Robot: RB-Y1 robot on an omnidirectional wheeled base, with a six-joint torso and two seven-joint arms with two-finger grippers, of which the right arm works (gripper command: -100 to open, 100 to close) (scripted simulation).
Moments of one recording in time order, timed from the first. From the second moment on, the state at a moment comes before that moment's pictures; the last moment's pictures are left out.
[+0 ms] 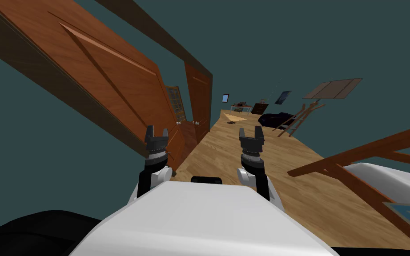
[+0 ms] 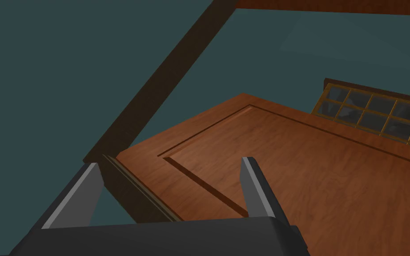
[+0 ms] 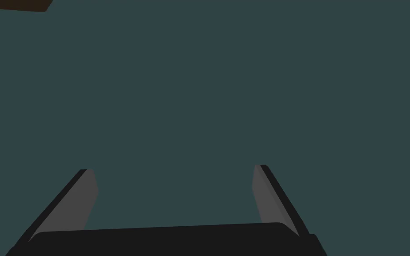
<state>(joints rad) 0.45 -0.04 0.04 -2.30 0.08 -0.61 -0.12</state>
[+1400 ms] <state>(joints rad) 0.34 -0.09 0.03 -2.01 -0.04 -0.66 -0.31</state>
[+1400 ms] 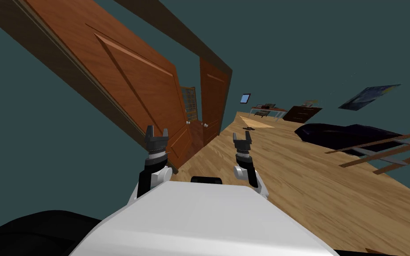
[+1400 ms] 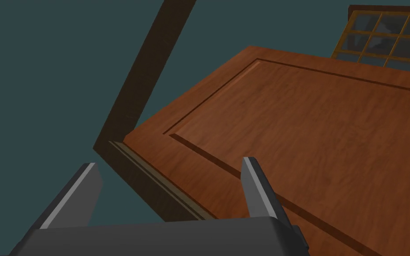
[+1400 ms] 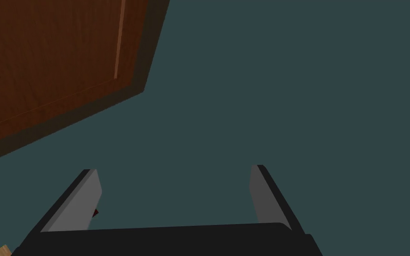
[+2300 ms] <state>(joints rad) 0.27 -0.10 0.03 -1.82 -0.10 -0.69 -0.42</state>
